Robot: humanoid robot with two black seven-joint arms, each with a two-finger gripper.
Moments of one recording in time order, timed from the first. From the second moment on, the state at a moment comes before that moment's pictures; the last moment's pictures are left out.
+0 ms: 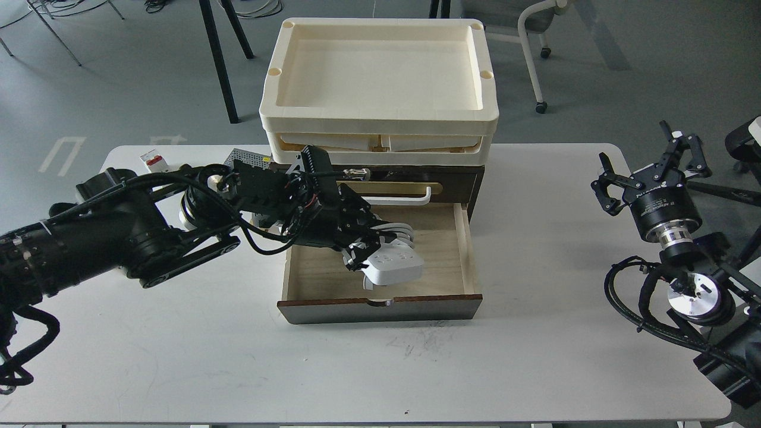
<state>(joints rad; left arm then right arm) -1.04 0.34 -0.17 -1.09 2.18 -0.17 -0.49 0.41 -0.43 0.93 0.91 0.03 0.32 0.46</state>
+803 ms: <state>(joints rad) -0.97 0.33 -0.25 -1.09 2.11 0.06 -0.48 0.41 -0.43 0.92 0.91 0.03 0.32 0.46</state>
